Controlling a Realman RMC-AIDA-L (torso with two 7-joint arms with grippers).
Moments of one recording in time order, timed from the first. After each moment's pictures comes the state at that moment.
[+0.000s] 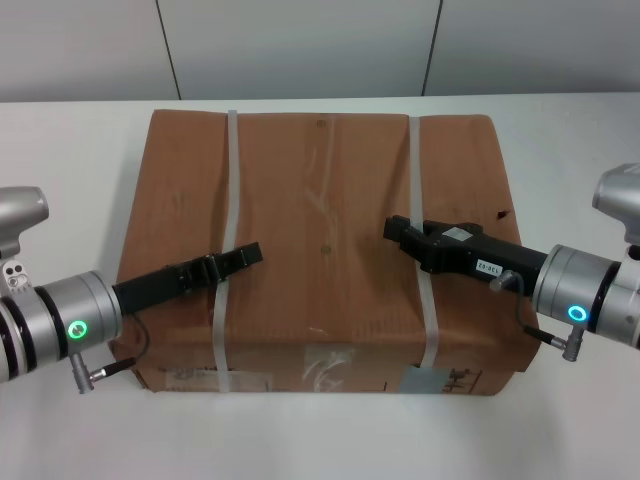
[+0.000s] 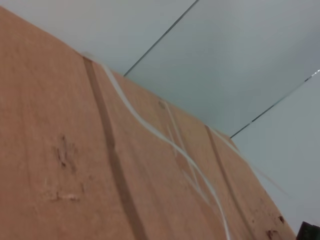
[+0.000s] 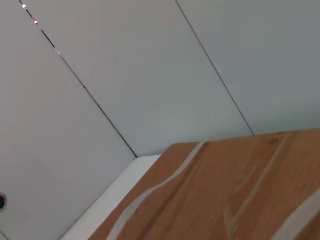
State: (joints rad) left arm -0.44 -2.05 1.46 0.43 1.13 1.02 -1.74; right arm 0.49 2.08 -1.42 -0.27 -1.03 -1.06 1.33
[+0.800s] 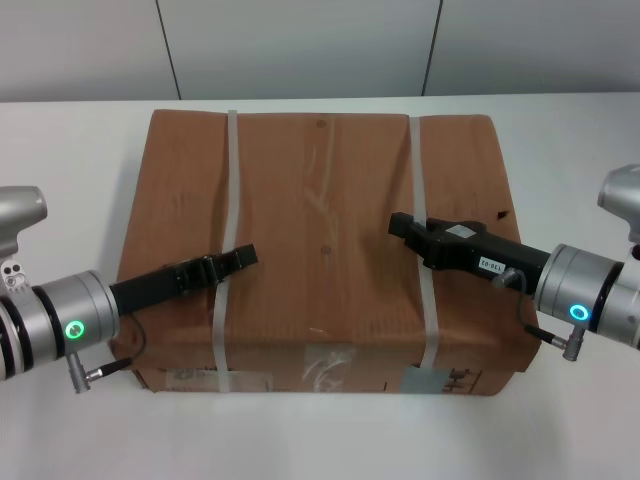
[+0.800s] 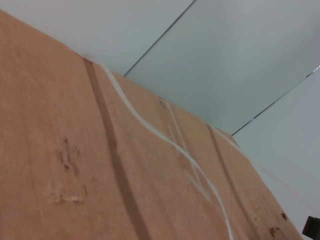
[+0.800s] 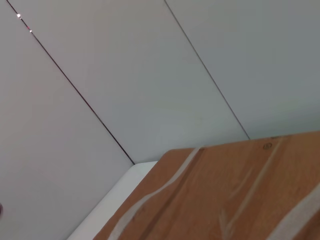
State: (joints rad) left arm -0.44 -2.04 1.46 0.43 1.14 1.02 -1.73; right arm 0.49 2.08 -1.43 -0.27 -0.99 -1.06 1.33
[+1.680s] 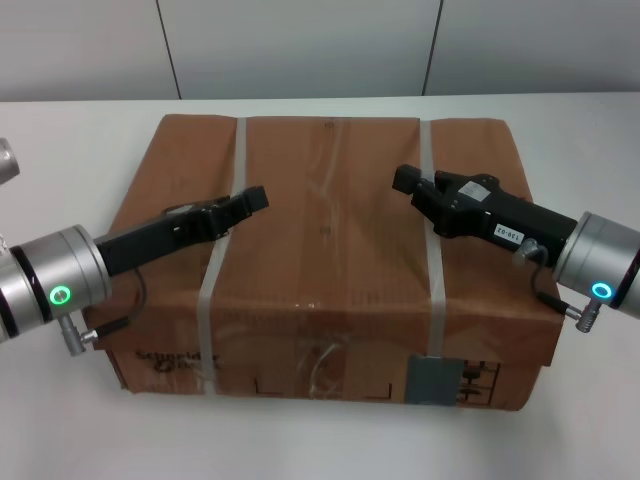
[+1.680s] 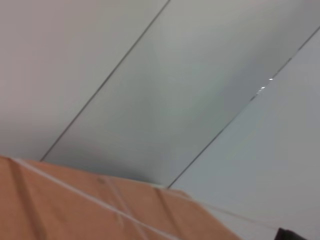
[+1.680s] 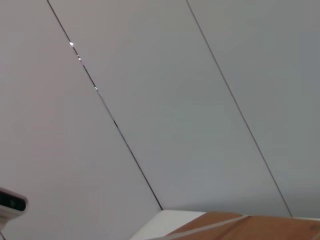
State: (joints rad) left arm -0.36 -2.04 1.45 0.65 1.12 1.10 -1.71; right arm 0.39 2.08 -1.42 -0.48 -0.99 -1.14 1.28
